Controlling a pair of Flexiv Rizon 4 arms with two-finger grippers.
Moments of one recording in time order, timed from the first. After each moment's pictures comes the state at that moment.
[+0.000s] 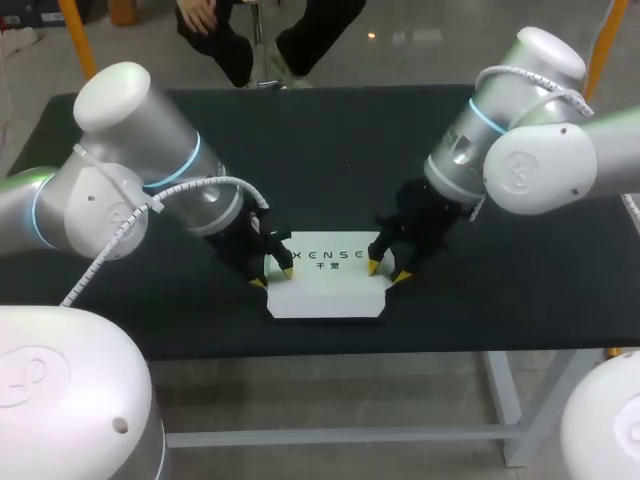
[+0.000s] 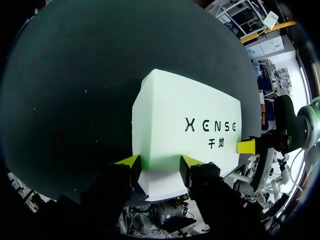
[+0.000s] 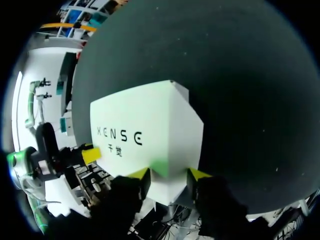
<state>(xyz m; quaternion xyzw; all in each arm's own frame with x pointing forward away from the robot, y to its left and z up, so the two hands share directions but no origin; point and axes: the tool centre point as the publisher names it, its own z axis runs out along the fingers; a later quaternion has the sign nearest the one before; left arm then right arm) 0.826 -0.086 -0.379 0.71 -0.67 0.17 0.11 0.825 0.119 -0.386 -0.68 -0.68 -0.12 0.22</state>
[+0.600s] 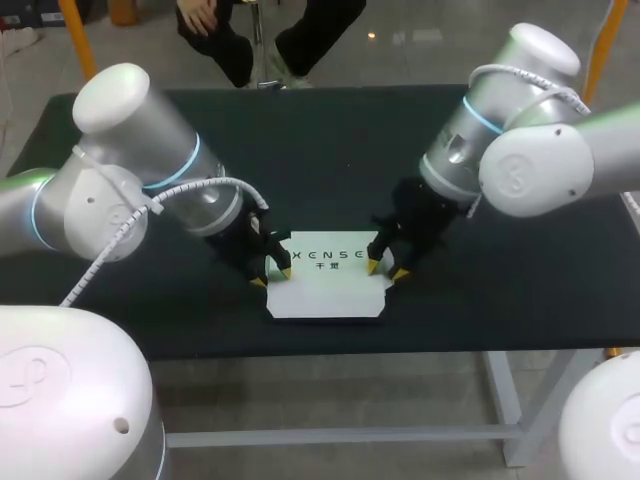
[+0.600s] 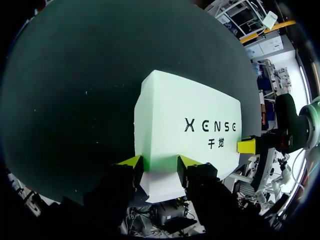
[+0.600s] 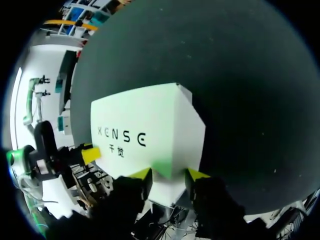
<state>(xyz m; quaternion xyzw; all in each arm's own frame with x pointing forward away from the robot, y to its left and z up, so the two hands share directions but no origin) 0.827 -0.085 -0.378 0.71 -0.67 0.18 0.10 0.827 0.123 -0.384 -0.68 -0.69 -0.12 0.21</state>
